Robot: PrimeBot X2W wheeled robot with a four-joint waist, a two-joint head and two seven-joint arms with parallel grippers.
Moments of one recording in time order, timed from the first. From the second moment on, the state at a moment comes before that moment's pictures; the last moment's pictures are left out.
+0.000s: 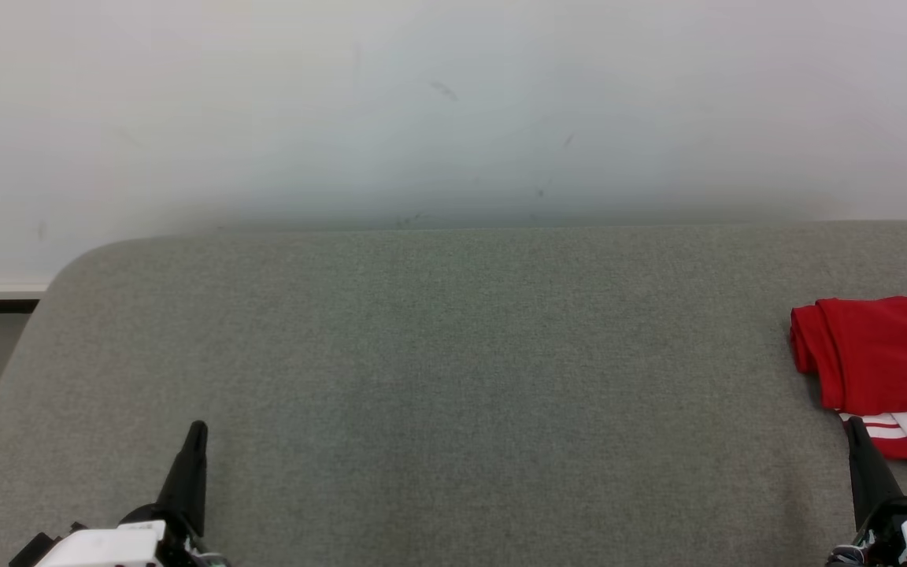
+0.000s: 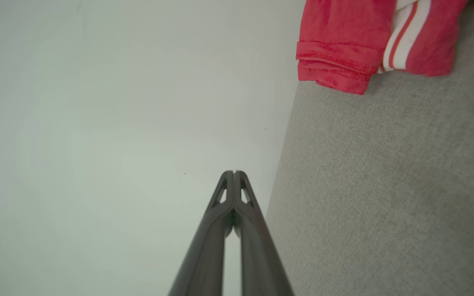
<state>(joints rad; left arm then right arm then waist) -0.11 0.05 0.11 0.25 -1.61 -0.13 0.11 -0.10 -0.05 -0.11 0.24 1.61 0.13 0.11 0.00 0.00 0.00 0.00</state>
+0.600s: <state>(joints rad) -0.11 0.05 0.11 0.25 -1.61 -0.13 0.11 -0.10 -0.05 -0.11 0.24 1.61 0.13 0.11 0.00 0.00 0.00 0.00</state>
